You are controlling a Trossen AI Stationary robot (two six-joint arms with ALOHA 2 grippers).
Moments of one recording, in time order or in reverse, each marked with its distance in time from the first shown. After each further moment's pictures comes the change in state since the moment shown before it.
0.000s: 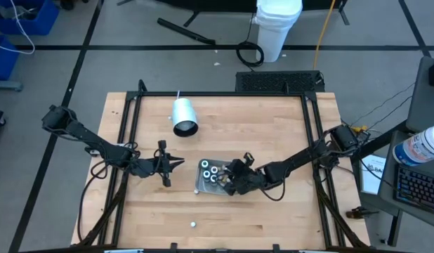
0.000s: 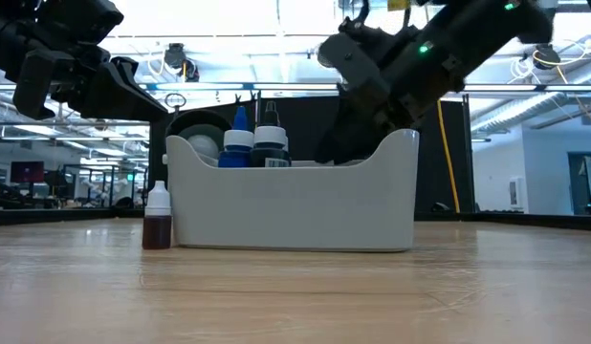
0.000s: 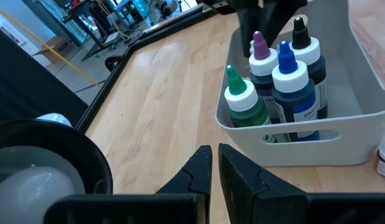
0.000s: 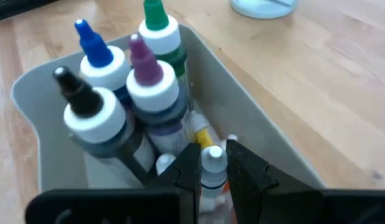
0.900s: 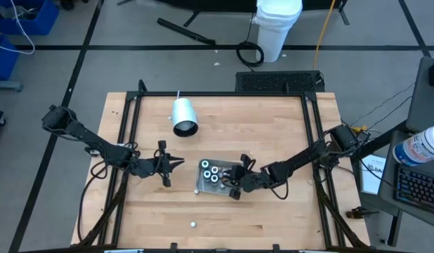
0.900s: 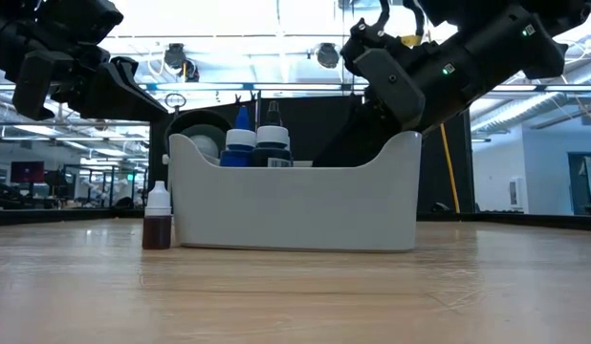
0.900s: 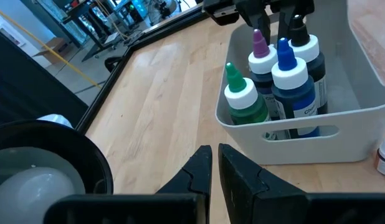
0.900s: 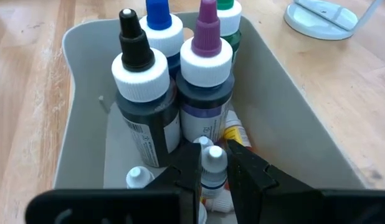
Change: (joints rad) left arm -0.001 0.000 0.000 -0.001 0.000 0.006; right arm -0.007 0.006 -0.146 0.272 -0.087 -0.315
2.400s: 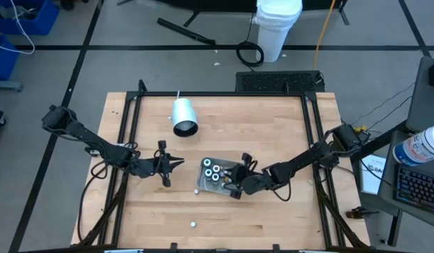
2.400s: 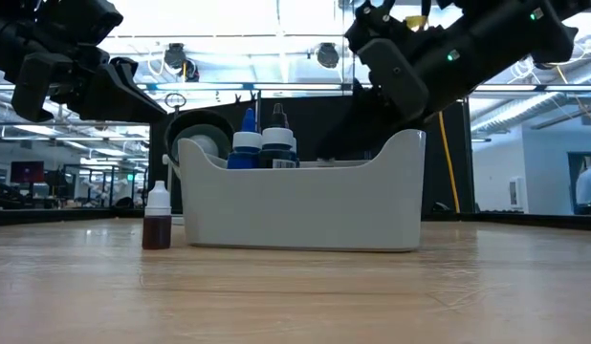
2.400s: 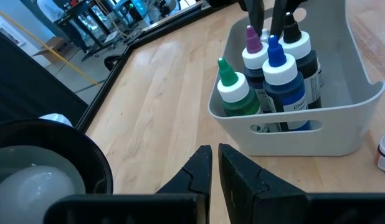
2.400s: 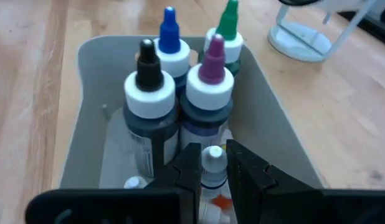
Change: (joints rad) left arm -0.001 0.000 0.000 -0.009 -0.001 0.000; right arm 0.028 -0.037 0.023 -0.024 0.056 -0.045
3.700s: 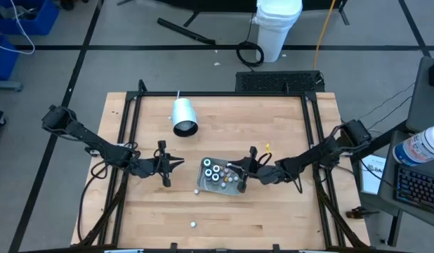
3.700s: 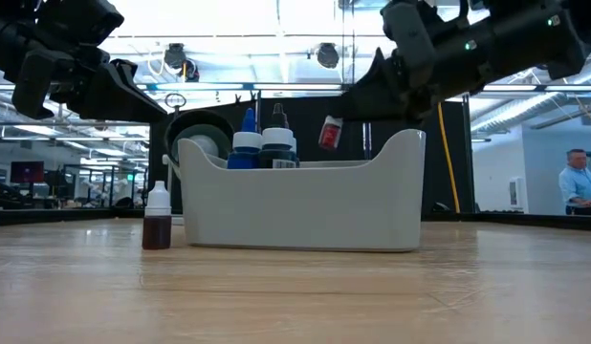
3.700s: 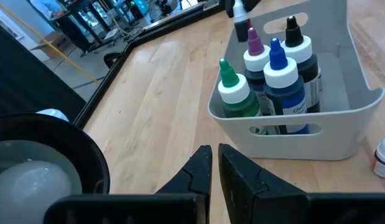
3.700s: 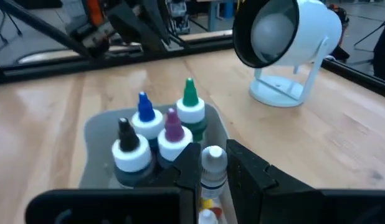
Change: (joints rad) left arm 0.000 0.000 0.000 0.001 0.000 -0.035; right arm -0.020 -0.120 -0.217 0.408 0.029 -0.072
